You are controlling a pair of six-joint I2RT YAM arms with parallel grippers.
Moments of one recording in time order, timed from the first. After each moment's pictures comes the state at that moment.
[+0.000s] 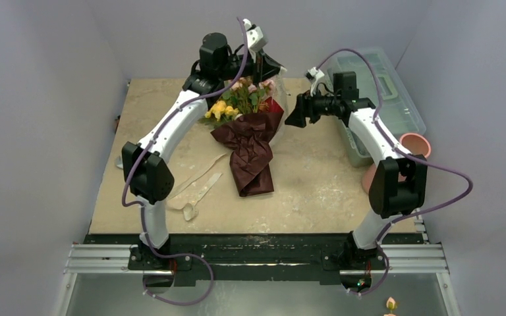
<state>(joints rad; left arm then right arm) -0.48 1.94 1.97 -0.03 0.80 0.05 0.16 1.73 1.53 -0.48 -0.80 -0.13</state>
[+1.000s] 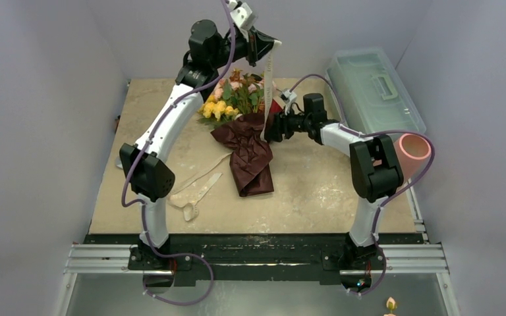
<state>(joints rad) -0.45 1.99 2.16 0.04 0.65 -0.06 0.30 1.92 1.25 0.10 -0.77 0.05</state>
